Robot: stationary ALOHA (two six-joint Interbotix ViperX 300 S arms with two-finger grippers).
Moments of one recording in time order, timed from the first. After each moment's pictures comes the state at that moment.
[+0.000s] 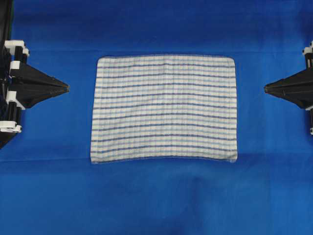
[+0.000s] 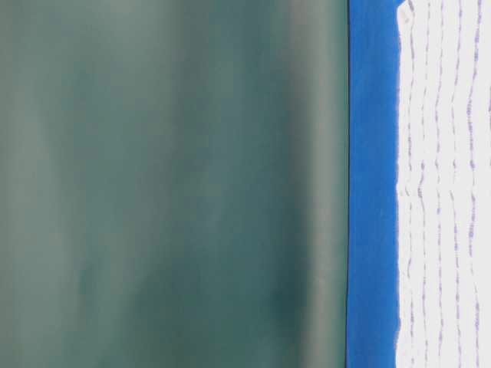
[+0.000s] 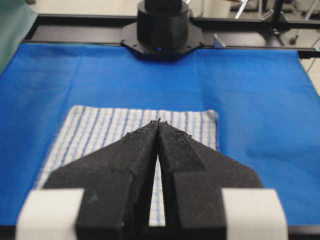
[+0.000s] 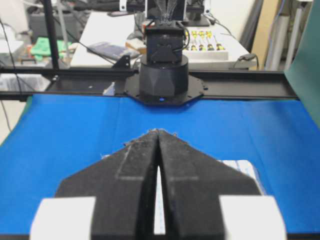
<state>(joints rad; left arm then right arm) 0.00 -0.97 1.18 0.00 -0.29 0.00 0.00 -0.96 1.19 0.00 -0.29 0.00</state>
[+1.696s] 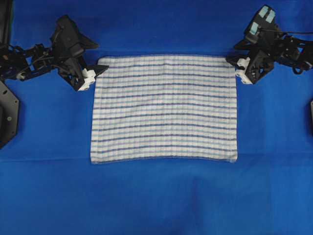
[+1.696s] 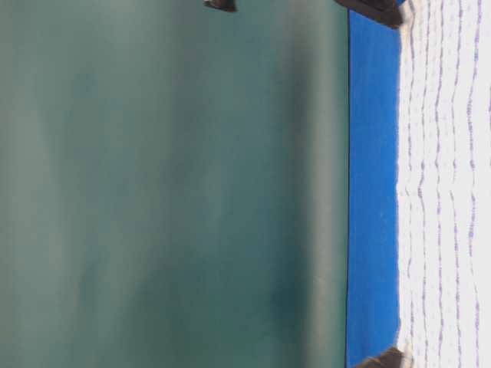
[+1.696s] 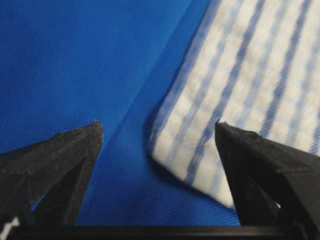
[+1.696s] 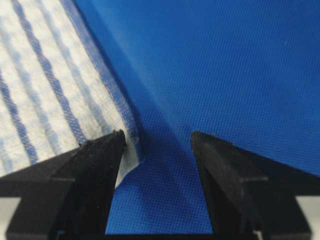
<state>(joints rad) 0.49 0.03 1.15 -0.02 -0.64 0.07 -0.57 -0.01 1.07 -0.01 -0.29 0.04</state>
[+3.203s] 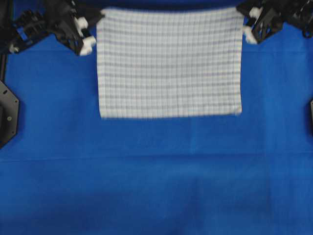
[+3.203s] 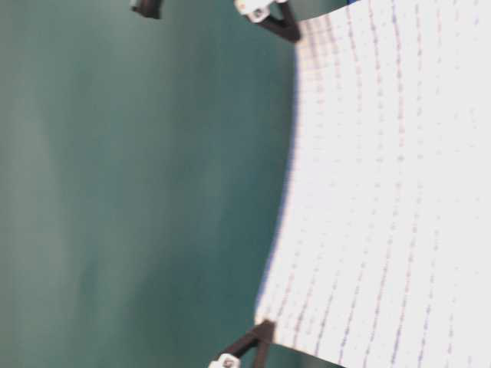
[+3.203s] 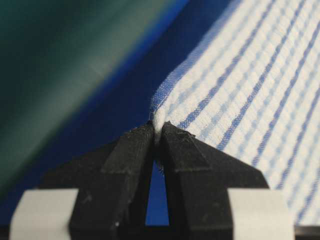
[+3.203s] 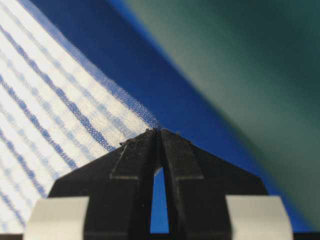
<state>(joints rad) 0.64 -0.22 1.01 -0.03 -0.50 0.11 -0.78 -0.20 0.91 -0.02 -0.13 -0.09</state>
